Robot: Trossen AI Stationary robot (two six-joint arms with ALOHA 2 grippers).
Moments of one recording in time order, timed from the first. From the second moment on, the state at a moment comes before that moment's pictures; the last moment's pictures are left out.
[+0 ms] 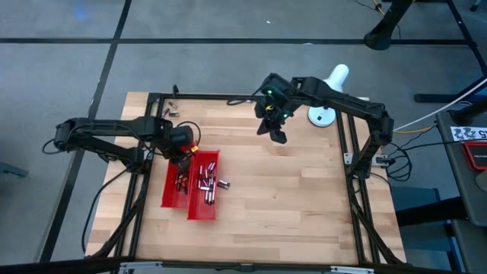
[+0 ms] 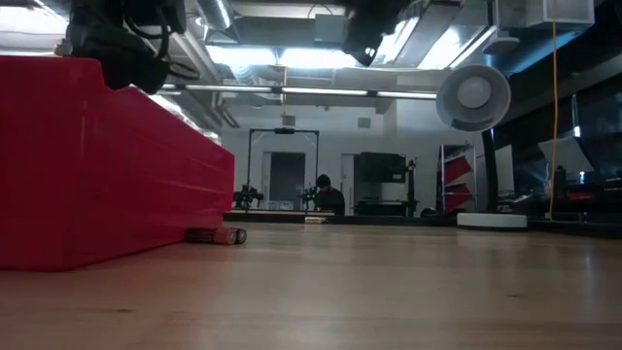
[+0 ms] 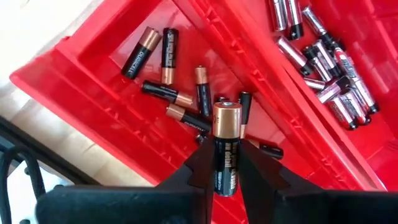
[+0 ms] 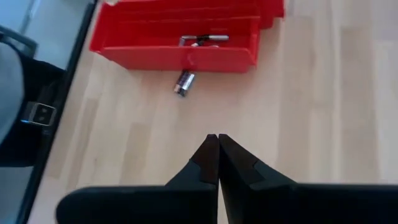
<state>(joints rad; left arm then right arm) 0.13 1.10 0.87 -1.18 0.05 -0.70 -0.31 1.75 1.86 -1.11 -0.49 -0.29</state>
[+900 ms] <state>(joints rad) 0.10 1.10 0.89 -1.19 0.05 -0.66 -0.19 1.75 1.74 -1.12 -0.48 -0.25</state>
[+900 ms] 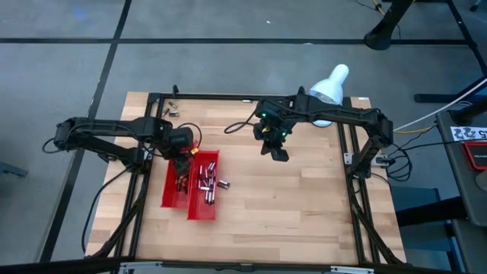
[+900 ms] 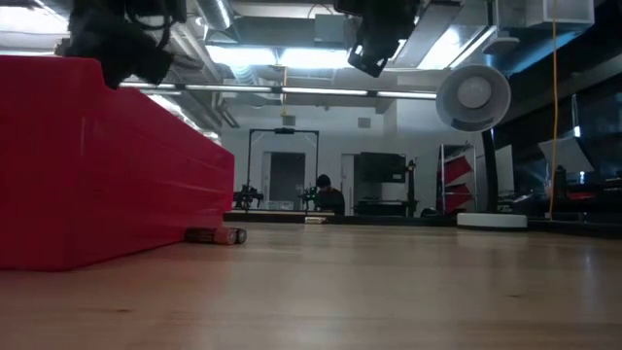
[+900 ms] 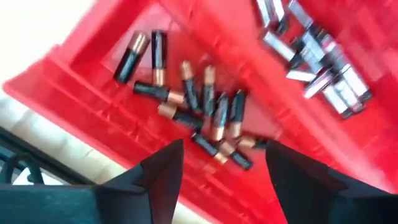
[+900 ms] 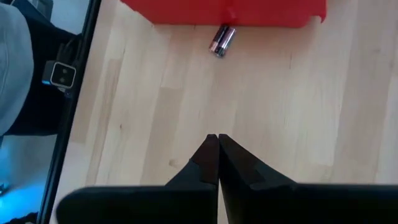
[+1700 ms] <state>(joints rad) 0.98 1.58 1.24 -1.28 -0.05 -0.05 -0.22 1.75 1.74 -1.04 -0.46 -0.16</state>
